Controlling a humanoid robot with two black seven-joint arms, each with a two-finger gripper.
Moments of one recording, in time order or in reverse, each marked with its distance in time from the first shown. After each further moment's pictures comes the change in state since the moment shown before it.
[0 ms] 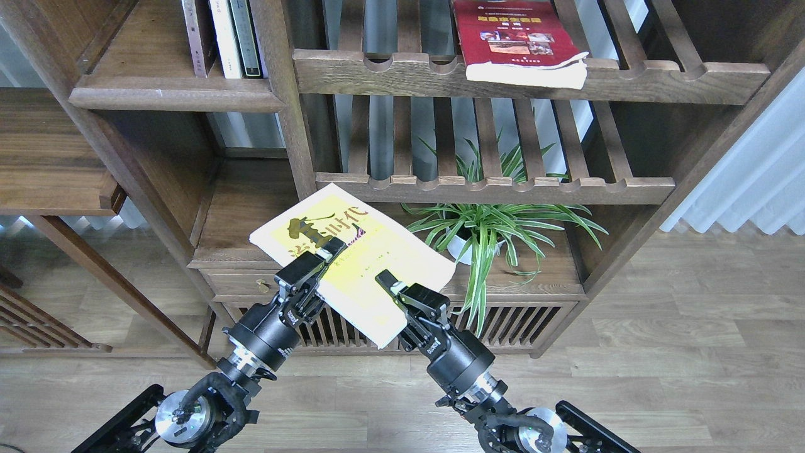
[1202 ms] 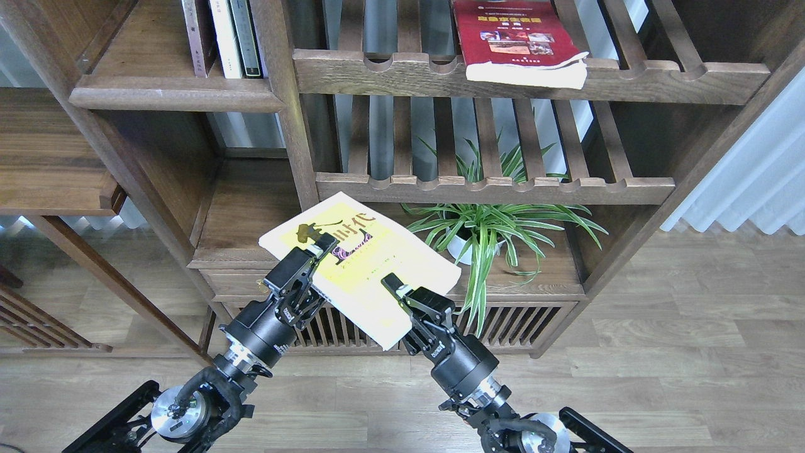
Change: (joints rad) left arm -0.022 0.017 -0.001 0.016 -0.019 0.011 0.019; right arm -0.008 0.000 0.024 0.002 0.002 0.000 0.001
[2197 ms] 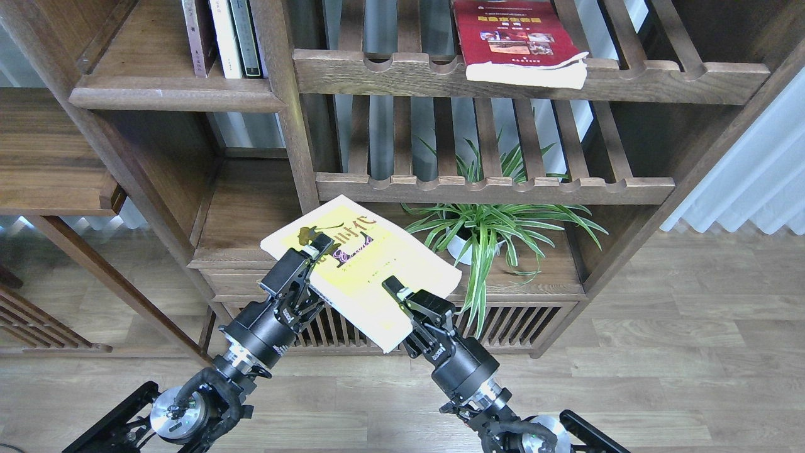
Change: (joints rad) left arm -0.004 -0.003 -0.001 0.011 -0.007 -0.011 0.001; right arm -0.019 0.000 0.000 -0.005 0.000 0.000 0.001
